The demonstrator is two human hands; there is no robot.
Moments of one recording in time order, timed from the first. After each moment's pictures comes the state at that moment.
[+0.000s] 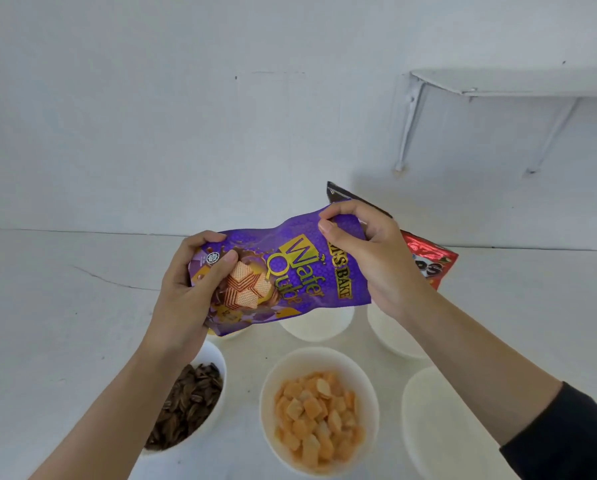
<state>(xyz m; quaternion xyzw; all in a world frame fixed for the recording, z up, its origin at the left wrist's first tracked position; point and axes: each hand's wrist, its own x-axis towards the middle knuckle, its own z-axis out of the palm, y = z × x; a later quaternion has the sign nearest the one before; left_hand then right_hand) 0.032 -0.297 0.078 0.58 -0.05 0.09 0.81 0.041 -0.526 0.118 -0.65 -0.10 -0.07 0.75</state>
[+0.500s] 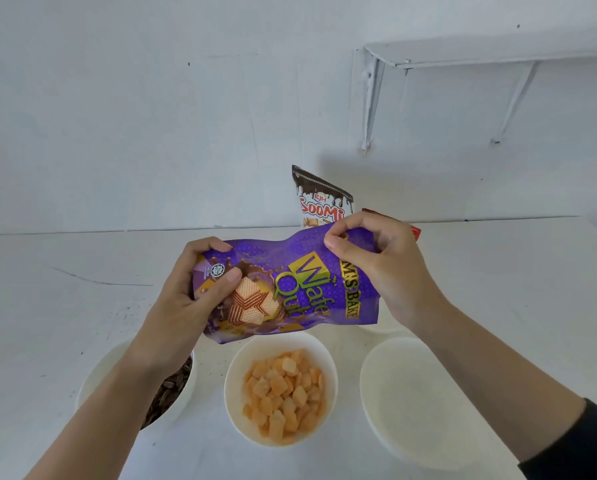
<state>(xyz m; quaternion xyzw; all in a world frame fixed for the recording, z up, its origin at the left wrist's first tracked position) -0.003 -0.340 0.079 0.68 -0.12 0.01 0.73 -0.003 -0.594 0.103 -0.68 -0.09 -0.11 0.72</state>
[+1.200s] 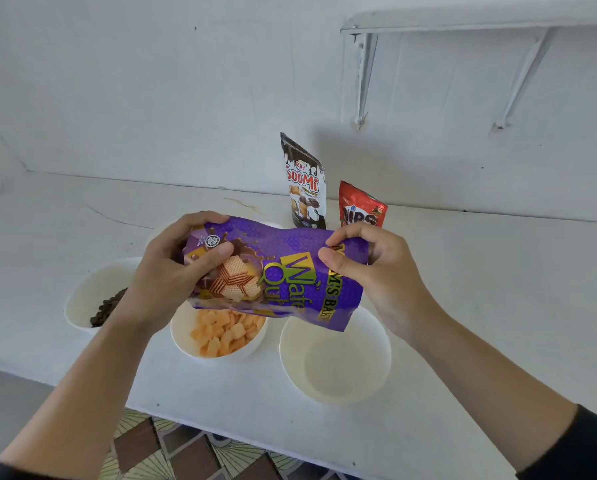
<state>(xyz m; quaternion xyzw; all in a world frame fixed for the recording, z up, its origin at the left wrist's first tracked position) -0.078 -0.433 0.078 0.74 -0.06 0.09 0.67 -0.058 -0.702 0.068 -0.65 -0.11 0.00 0.76</state>
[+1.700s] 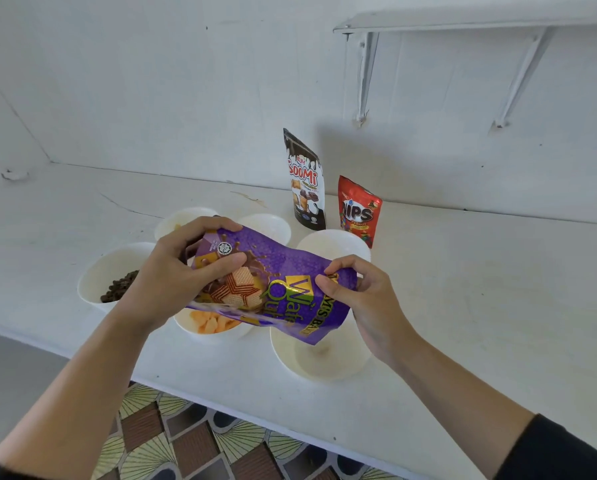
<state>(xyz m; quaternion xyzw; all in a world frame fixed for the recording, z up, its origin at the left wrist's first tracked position) -0.112 -0.459 0.081 0.77 -0.07 0.09 0.63 -0.086 -0.715 0.020 -0.58 -0.06 0.09 0.81</state>
